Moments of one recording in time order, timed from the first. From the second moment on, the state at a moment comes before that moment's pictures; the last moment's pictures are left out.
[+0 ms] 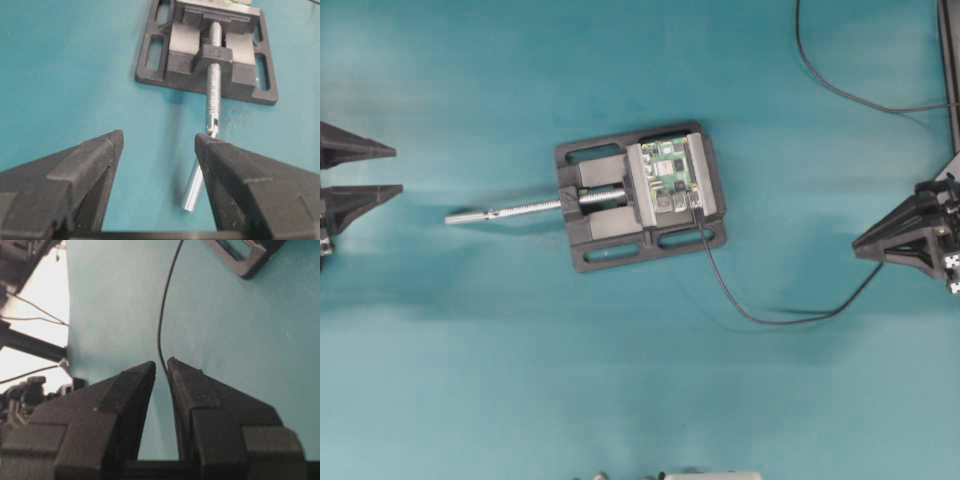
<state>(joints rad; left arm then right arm) 0.23 -1.16 1.57 -0.07 -0.11 -0.06 0.42 -1.22 1.56 1.19 -0.27 -1.34</state>
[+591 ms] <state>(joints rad) 0.23 -1.16 1.57 -0.07 -0.11 -0.06 0.42 -1.22 1.53 0.76 -0.23 -1.33</state>
